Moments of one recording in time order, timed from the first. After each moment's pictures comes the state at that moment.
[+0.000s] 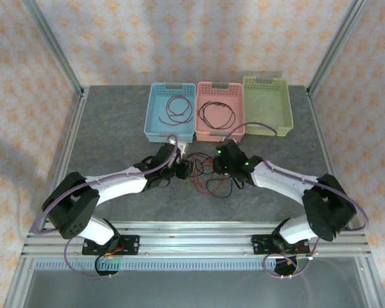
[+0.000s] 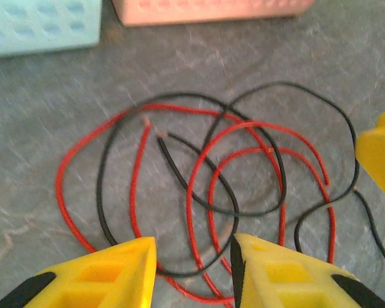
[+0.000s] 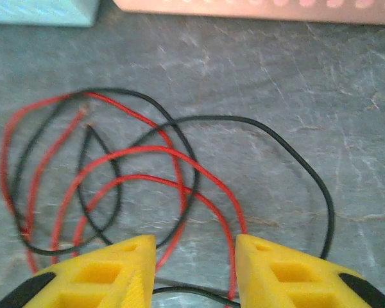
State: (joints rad) left arm -0.69 1.48 0.71 0.04 0.00 -0.47; right arm 0.68 1.45 0.81 -0.33 0.17 0.53
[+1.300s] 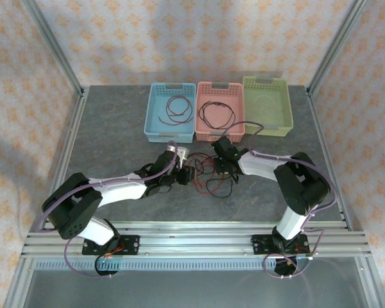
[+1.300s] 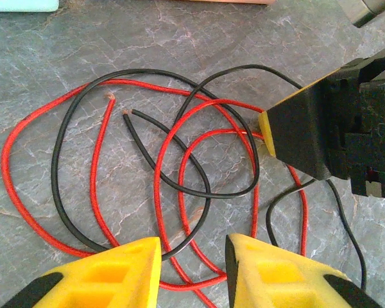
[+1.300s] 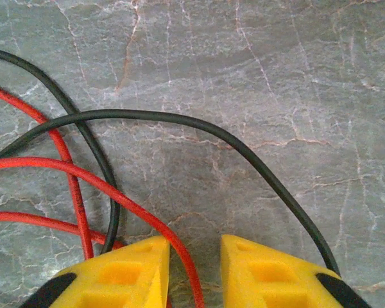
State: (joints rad) left arm -0.71 1.48 0.63 0.17 0.05 -0.52; right arm 0.61 1.70 0.90 -0.32 0.16 0.42
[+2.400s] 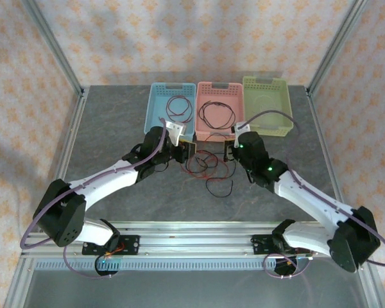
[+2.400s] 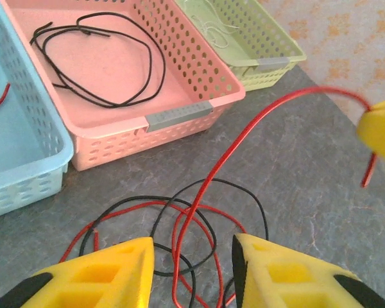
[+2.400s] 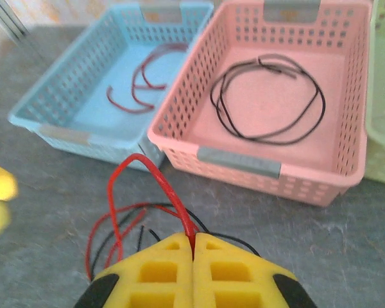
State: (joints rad) left arm -0.57 1.39 0.84 0.09 0.21 -0.33; right arm 0.61 1.09 0.78 -0.17 0.17 0.30
